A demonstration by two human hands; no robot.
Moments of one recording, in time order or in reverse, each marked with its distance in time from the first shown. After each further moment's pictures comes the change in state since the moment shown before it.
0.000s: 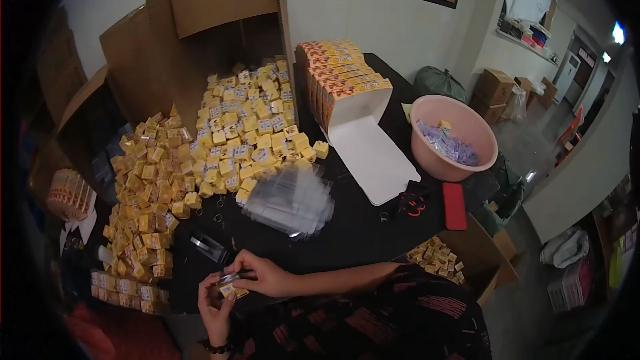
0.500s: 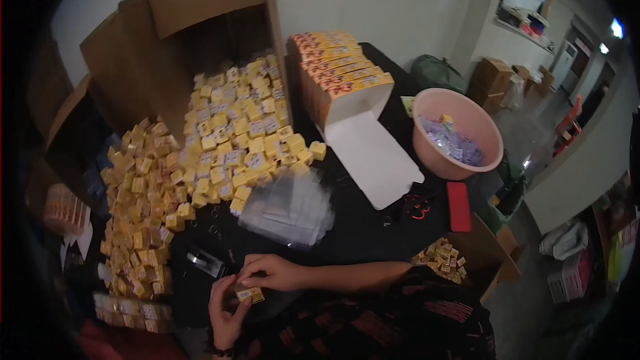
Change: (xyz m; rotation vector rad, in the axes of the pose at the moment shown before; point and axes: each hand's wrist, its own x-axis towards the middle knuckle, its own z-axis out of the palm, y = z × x) left_hand 0.033 0.001 0.015 0.356 -0.188 -0.046; right_hand 0.015 -0.035 -0.051 -0.397 -0.170 0.143
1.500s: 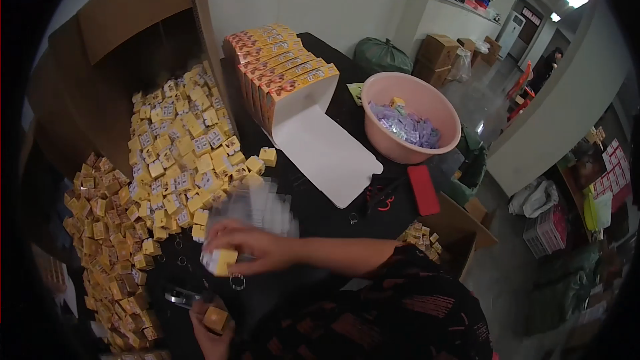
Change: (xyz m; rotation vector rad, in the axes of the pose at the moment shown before) left_hand 0.035 0.055 0.010 -0.004 0.002 -0.341; right_hand 0.003 -0.054 -0.083 -0.136 0.173 -0.261
